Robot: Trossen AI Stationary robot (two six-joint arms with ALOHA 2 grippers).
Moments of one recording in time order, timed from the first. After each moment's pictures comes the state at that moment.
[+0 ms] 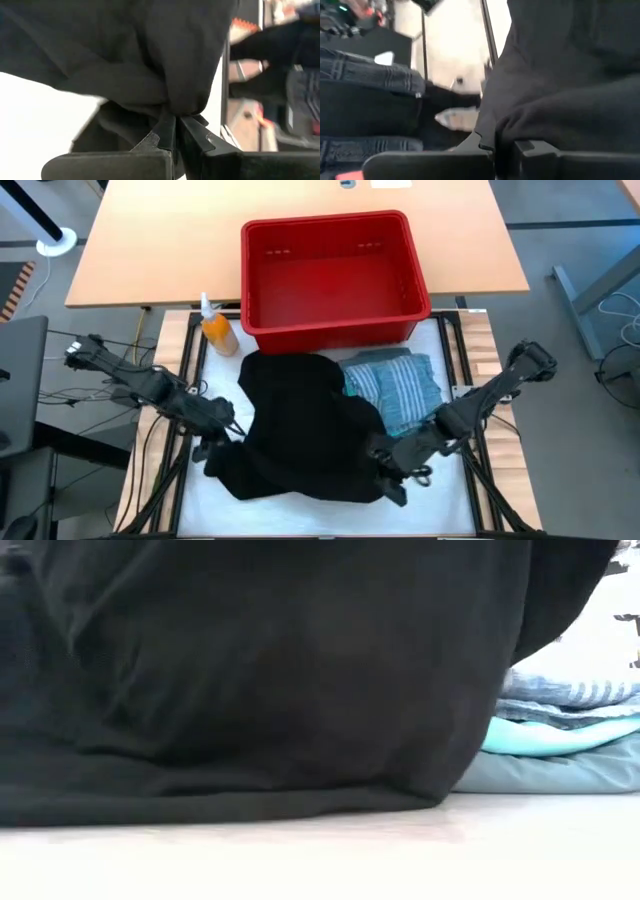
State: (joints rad) left arm -0.44 0.89 0.78 -0.79 0.22 -0.69; right arm 0.58 1.49 1.28 -0.49 -0.12 1.04
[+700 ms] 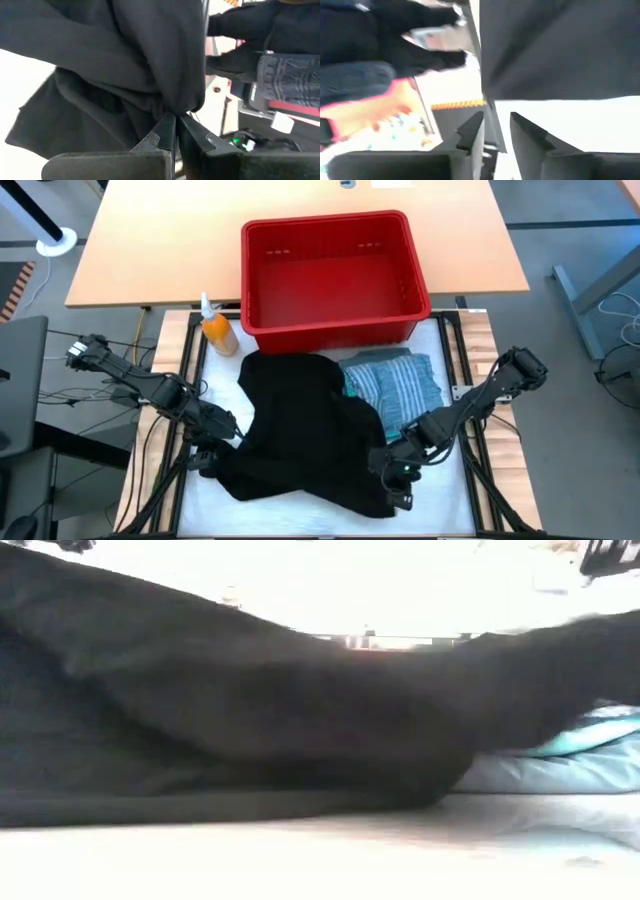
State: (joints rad) left arm -0.44 0.95 0.78 -0.80 0.46 -0.78; right arm 0.52 1.56 1.28 -0.81 -0.39 0.90
